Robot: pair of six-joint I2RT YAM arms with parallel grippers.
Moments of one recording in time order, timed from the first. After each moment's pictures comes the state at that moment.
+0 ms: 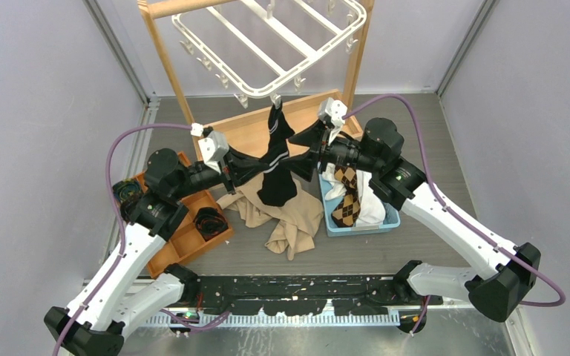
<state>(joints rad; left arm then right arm) -0.47 0.85 0.93 0.03 0.75 -0.05 0.68 1.18 1.14 0.08 -0.61 0.07</state>
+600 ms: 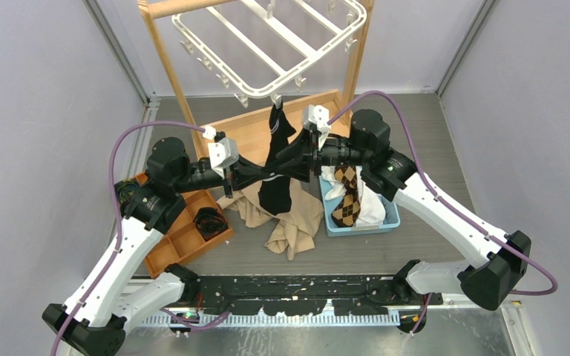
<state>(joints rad) -0.47 0.89 1.03 -0.21 0.86 0.16 0.70 1.26 1.23 -0.04 -0.80 -0.06</state>
